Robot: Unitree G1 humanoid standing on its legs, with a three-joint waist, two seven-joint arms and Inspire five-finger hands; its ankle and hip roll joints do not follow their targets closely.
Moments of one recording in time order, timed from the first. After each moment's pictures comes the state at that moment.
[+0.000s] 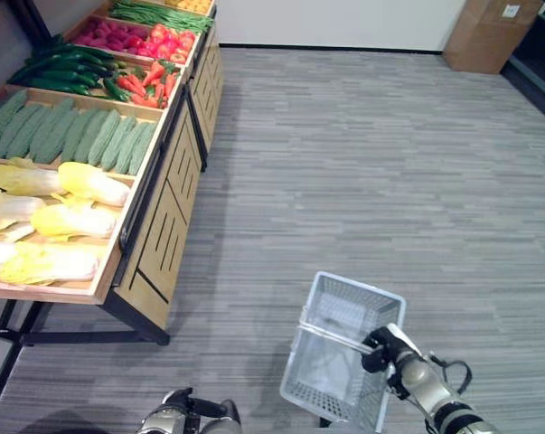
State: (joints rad) left arm -0.06 0.20 -0.11 1.16 -0.12 0.19 0.09; right arm -0.07 -0.39 0.31 0.84 -0.19 0.18 -0.07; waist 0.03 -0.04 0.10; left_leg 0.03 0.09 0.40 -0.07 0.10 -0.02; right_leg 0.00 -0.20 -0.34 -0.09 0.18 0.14
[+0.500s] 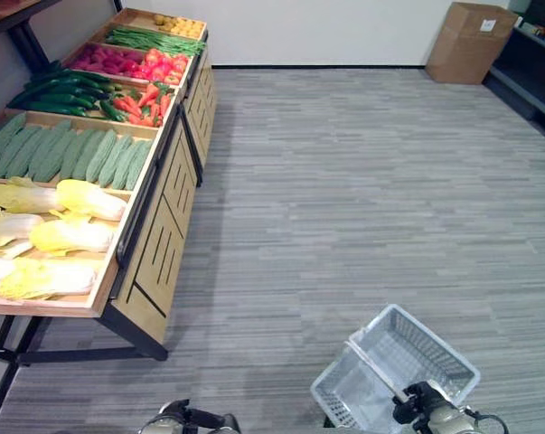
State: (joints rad) left arm -0.05 0.20 -0.11 1.19 -0.12 0.18 0.09; right arm -0.03 -0.37 0.20 1.12 -0.10 0.15 -0.10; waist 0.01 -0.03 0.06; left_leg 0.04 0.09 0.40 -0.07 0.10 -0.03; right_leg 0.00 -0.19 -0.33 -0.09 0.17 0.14
